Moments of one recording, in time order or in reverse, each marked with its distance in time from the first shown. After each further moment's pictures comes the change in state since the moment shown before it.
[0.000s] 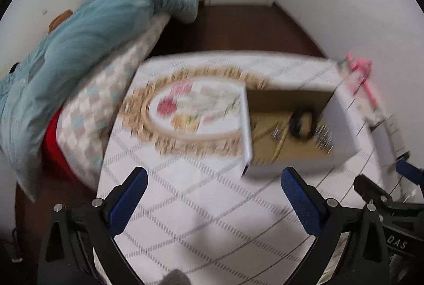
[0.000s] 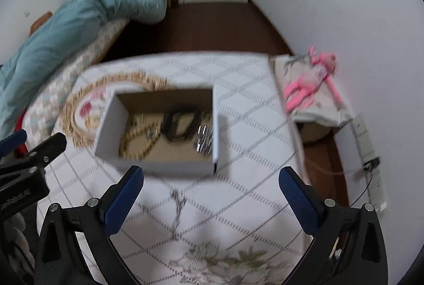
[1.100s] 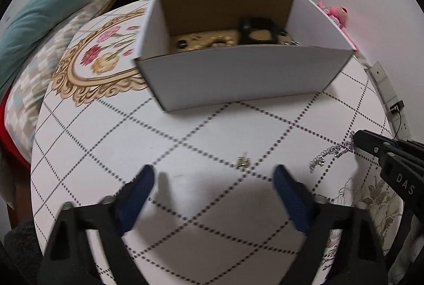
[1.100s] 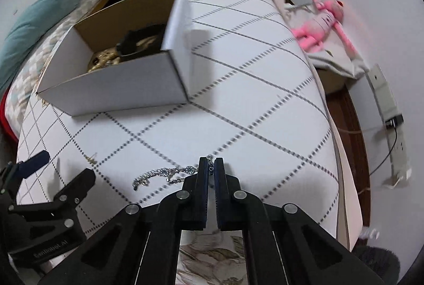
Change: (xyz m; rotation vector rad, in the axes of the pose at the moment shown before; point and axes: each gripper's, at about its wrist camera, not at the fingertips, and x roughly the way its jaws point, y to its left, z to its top) left arm 0.061 -0.082 -0.063 0.149 0.117 -0.135; right arm 0.076 -0.050 -0.061 0.085 0.127 0.029
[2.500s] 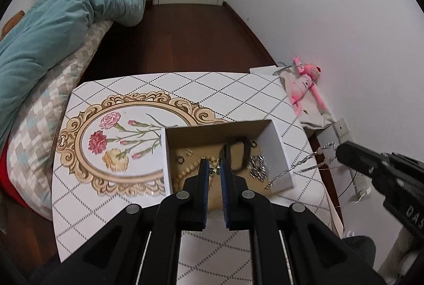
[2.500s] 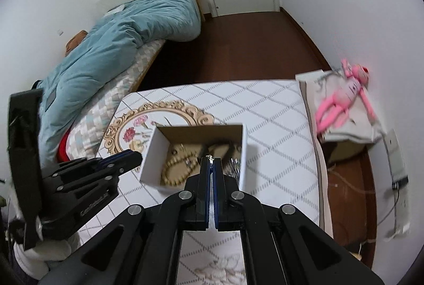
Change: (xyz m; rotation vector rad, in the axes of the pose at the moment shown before) left arm -0.085 0.056 0.126 -0.070 -0.129 -0.196; right arm -0.140 0.045 0.108 -0.125 -0.209 0.222
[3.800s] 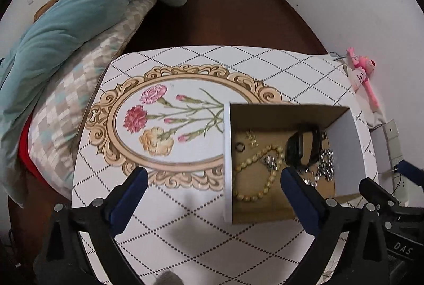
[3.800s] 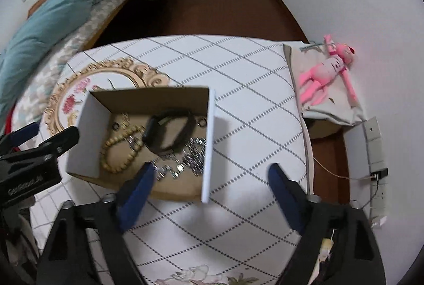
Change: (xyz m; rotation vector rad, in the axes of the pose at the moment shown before) left arm 0.042 0.033 -0.026 -0.076 0.051 0.263; right arm 0.091 -0.024 -0.023 -0.007 0.191 -0.269
